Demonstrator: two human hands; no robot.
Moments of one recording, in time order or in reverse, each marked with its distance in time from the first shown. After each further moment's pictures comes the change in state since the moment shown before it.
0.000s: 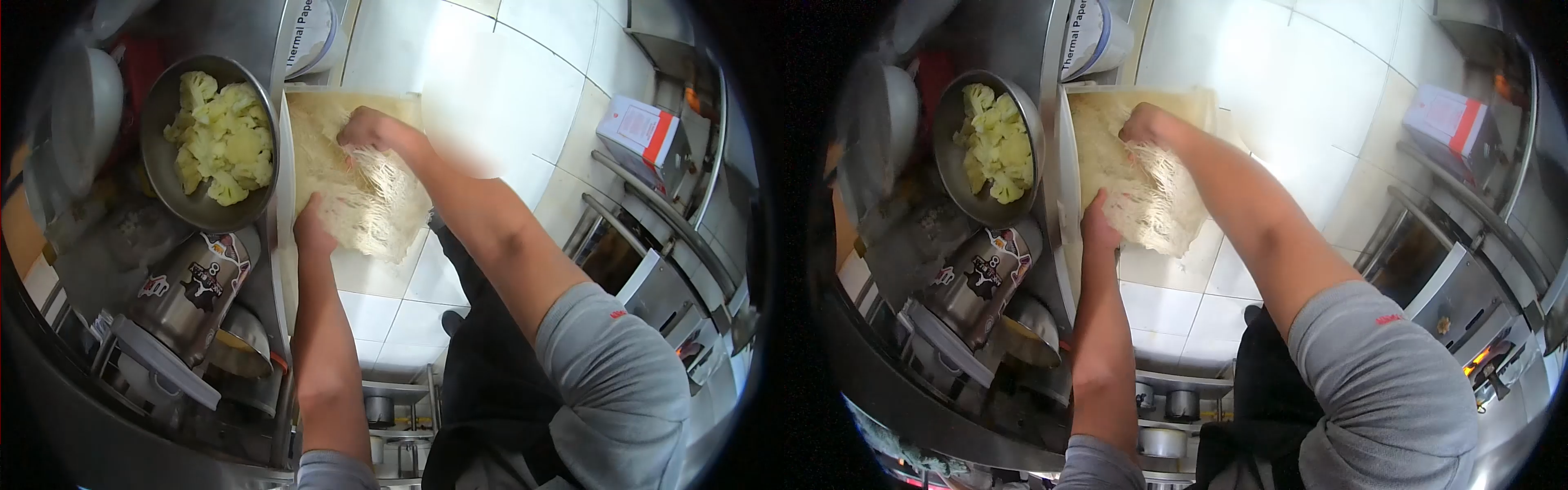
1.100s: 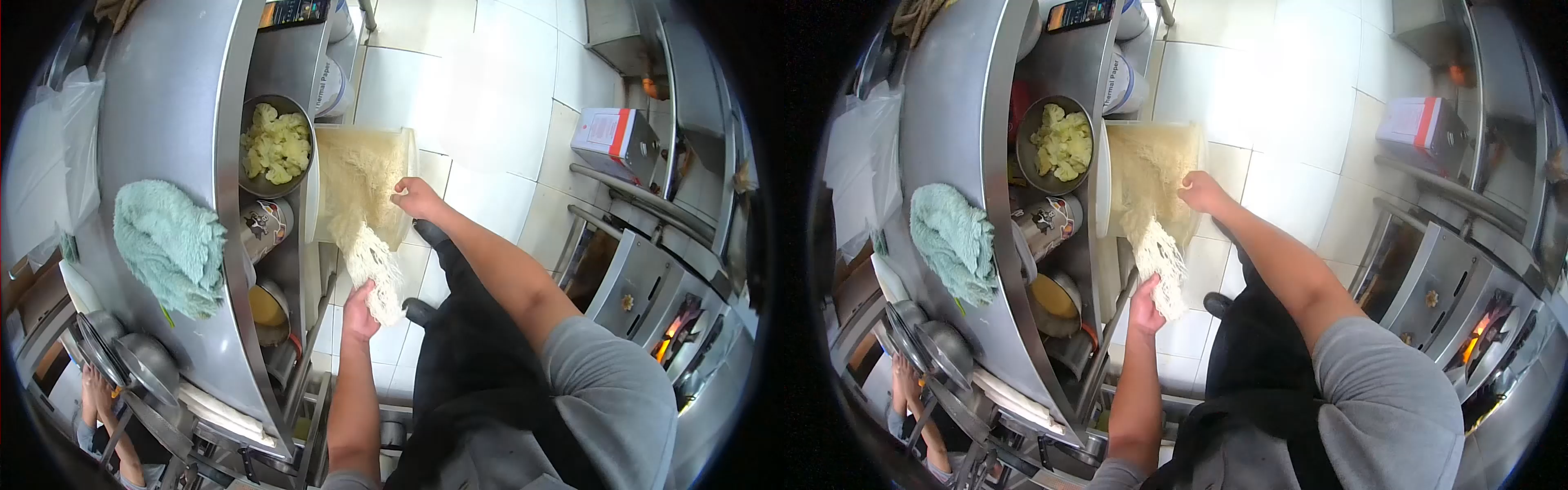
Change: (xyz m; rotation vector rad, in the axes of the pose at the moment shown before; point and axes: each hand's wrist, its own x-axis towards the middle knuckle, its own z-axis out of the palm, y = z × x) left_hand -0.230 -0.085 -0.044 -0.045 -0.356 -0.136; right_hand -0.180 0.038 0.069 0.024 0.659 -0.101
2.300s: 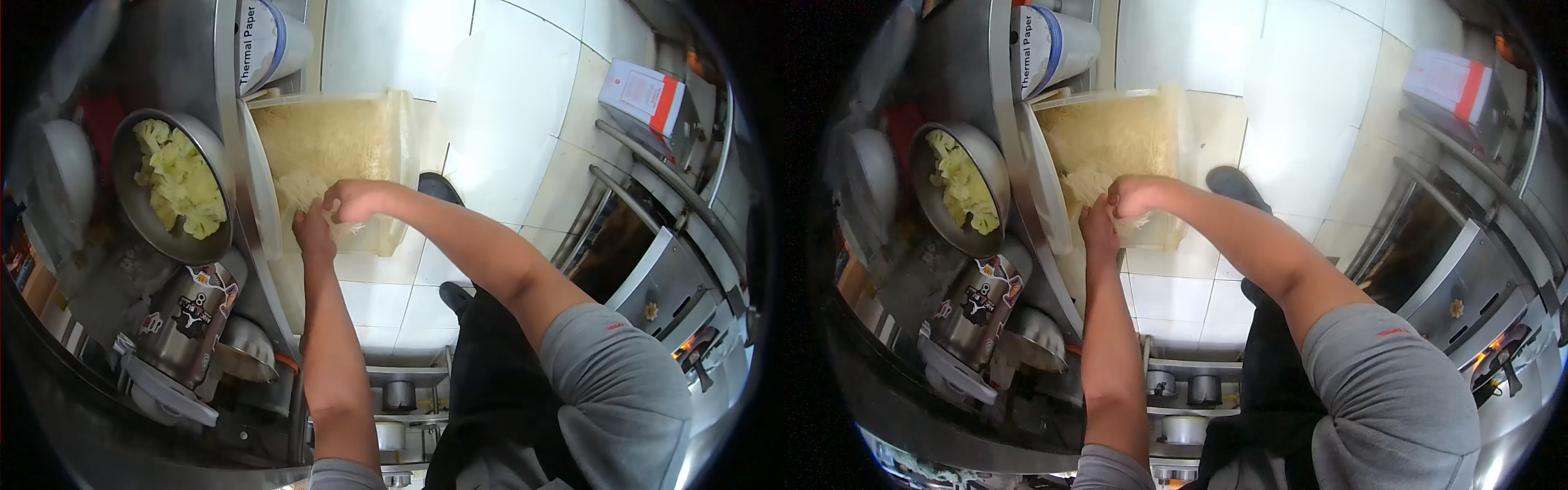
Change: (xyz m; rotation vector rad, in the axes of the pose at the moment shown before) left_hand 0.228 0.092 -0.029 0.595 0.548 0.313; right_hand 0.079 -0.006 0.075 0.018 -0.721 -0.079
